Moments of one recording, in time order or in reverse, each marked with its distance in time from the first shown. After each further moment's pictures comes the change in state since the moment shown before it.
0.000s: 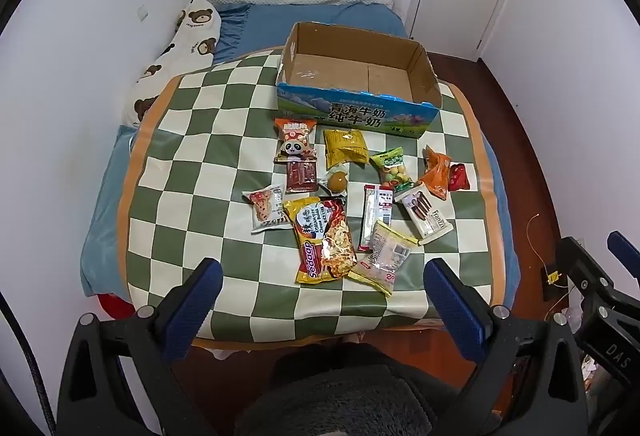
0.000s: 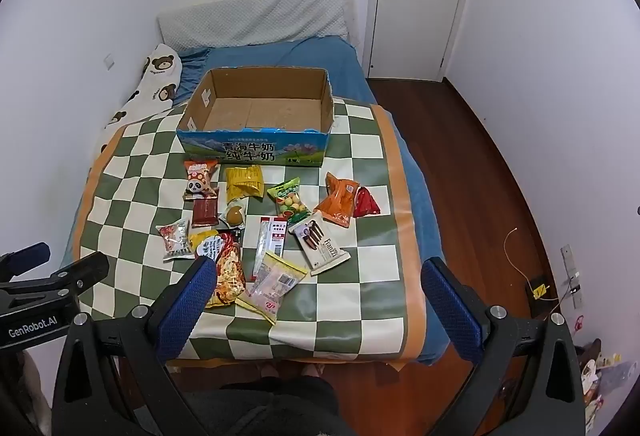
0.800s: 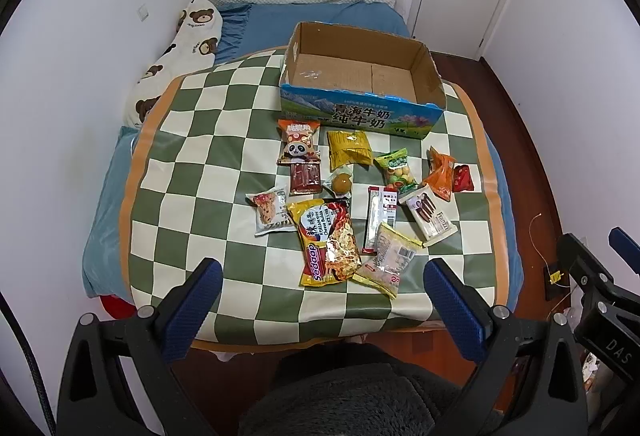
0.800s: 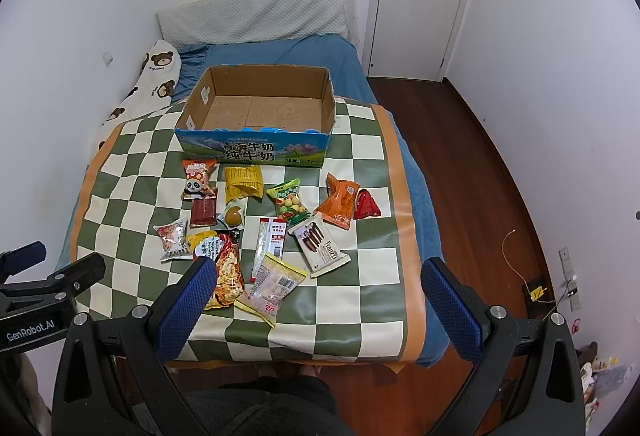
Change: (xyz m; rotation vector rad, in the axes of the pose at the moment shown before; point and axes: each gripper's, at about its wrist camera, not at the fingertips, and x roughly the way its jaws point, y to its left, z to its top) left arm 0.002 0.006 0.000 0.000 -0.001 0.012; right arm 0.003 0.004 0.002 -0.006 0.011 -0.010
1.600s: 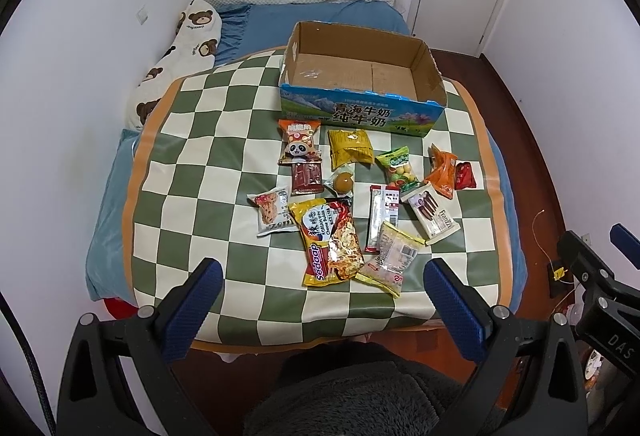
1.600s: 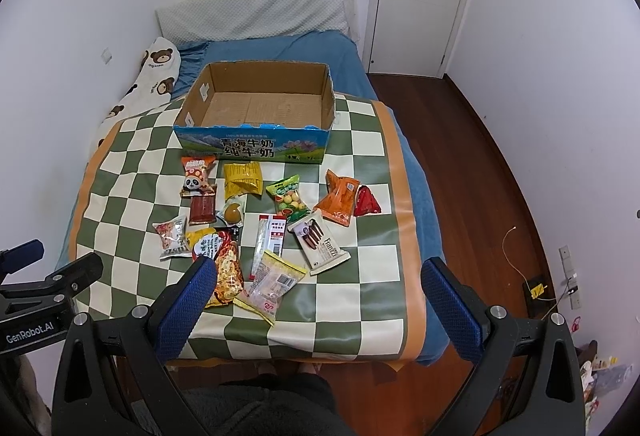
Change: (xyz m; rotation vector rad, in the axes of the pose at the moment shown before) left arm 0.003 -0.001 0.001 0.019 0.003 0.015; right arm 0.005 0.000 -0.001 -0.001 0.011 -0.002
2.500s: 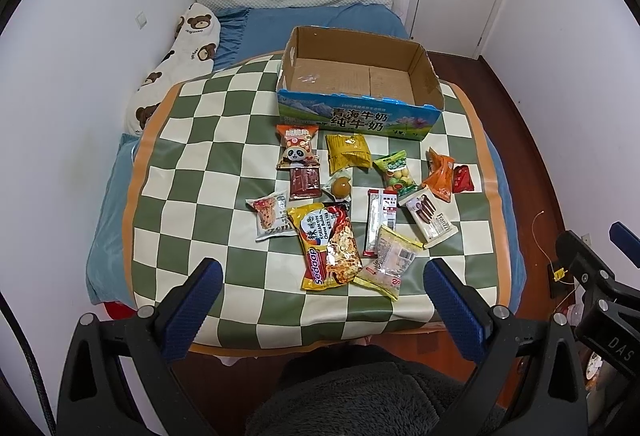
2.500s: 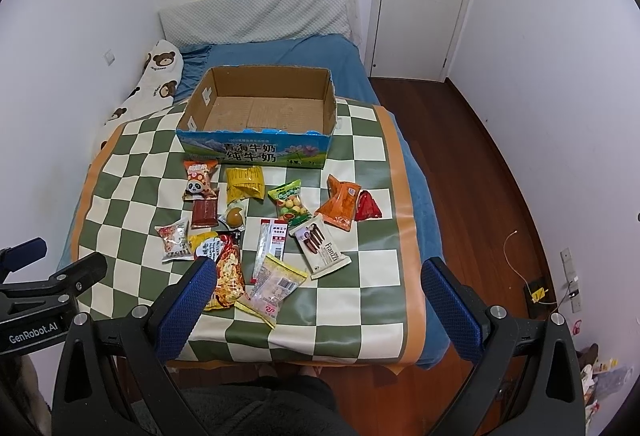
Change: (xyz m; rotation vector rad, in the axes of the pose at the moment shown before) left arm -0.003 -0.003 0.003 0.006 -0.006 0.001; right arm -0.003 0.004 0.000 -0.001 -0.002 0.003
